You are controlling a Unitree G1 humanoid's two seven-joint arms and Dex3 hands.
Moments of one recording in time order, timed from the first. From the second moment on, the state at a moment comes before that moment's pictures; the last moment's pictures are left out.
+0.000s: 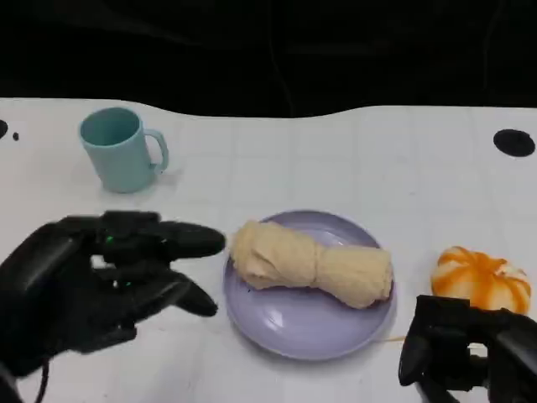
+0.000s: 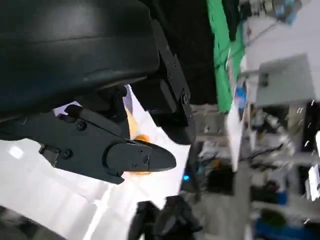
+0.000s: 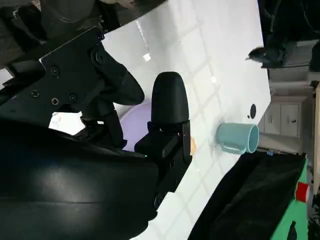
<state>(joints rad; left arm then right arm) 0.14 0.19 0.32 -0.73 -0.49 0.66 -0.56 0.38 -0.35 0.04 -0.89 0.23 0.59 0.30</state>
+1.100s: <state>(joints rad) 0.43 0.09 0.10 -0.69 -0.42 0.33 -0.31 0.38 -0.35 0.02 -0.82 0.23 0.54 0.32</state>
